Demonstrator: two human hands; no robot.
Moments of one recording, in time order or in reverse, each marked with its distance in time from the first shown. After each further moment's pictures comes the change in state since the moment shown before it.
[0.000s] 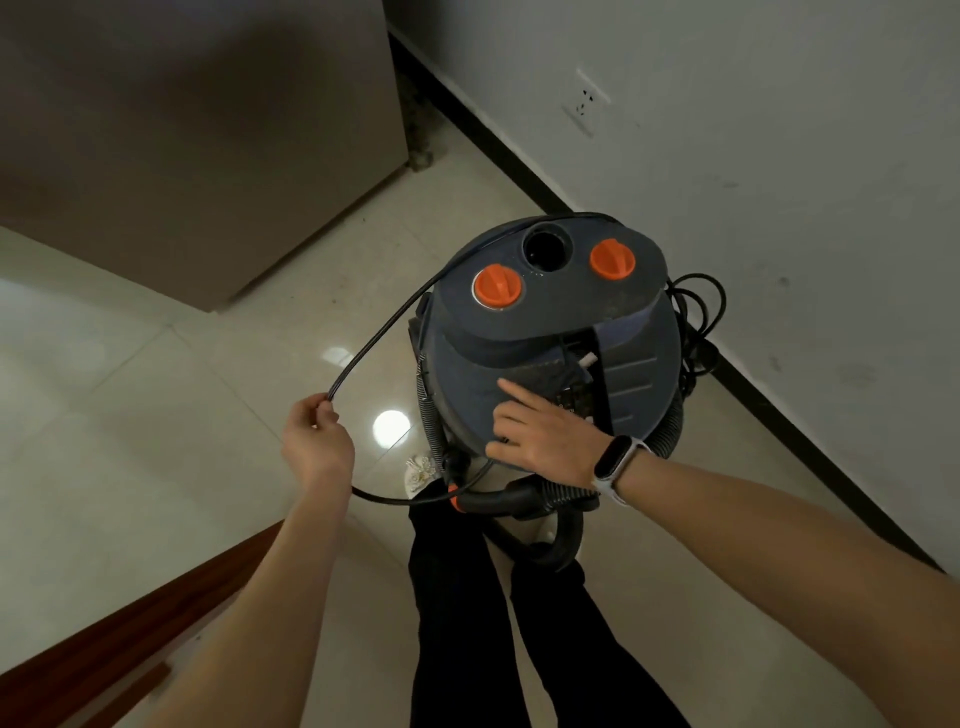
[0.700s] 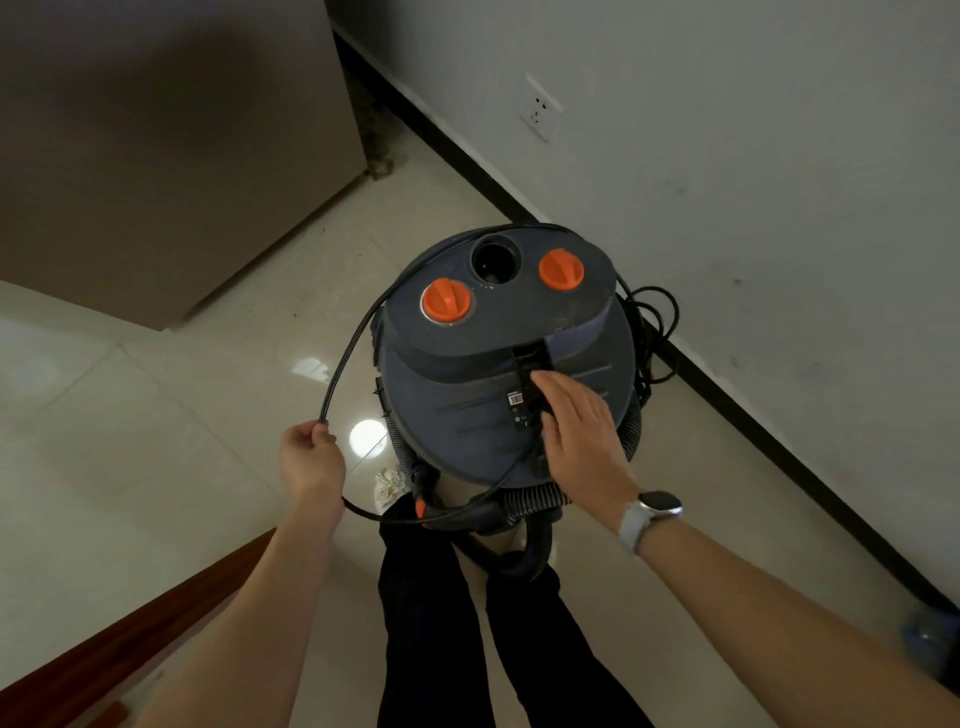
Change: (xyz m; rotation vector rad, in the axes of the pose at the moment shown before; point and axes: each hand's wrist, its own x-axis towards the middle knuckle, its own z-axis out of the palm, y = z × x) left_hand -0.014 -0.002 0.038 -0.045 -0.129 -0.163; right_hand -0.057 -0.003 -0.014 0.359 0.203 0.923
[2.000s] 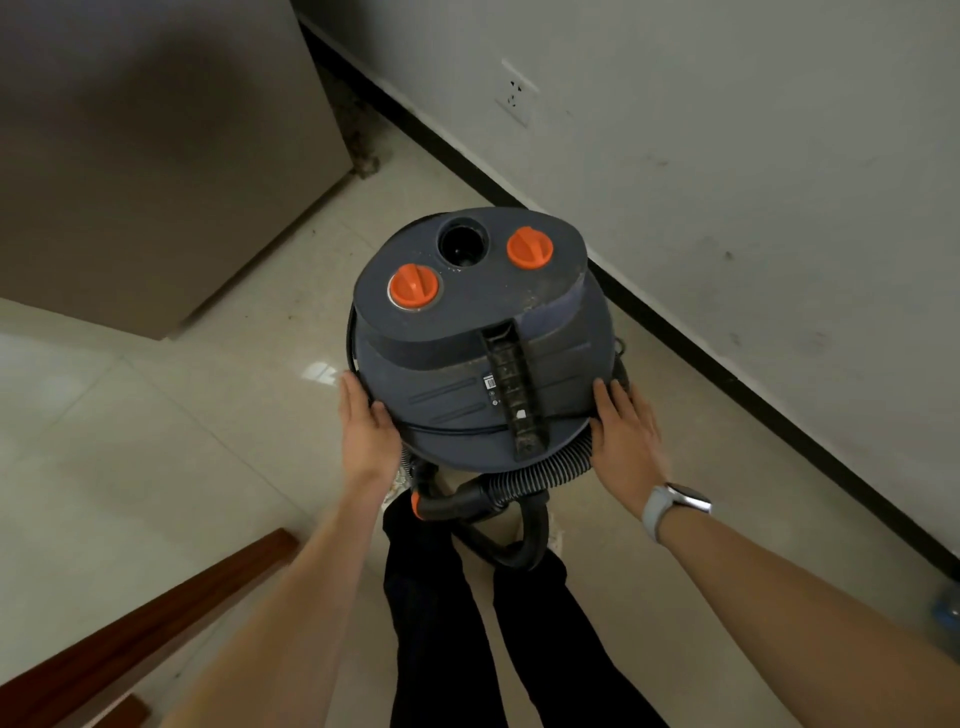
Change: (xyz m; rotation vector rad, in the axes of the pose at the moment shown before) left_hand -0.033 -0.011 0.051 0.327 -0.280 0.461; right_hand -0.039 0.059 -0.009 -0.134 -0.358 0.543
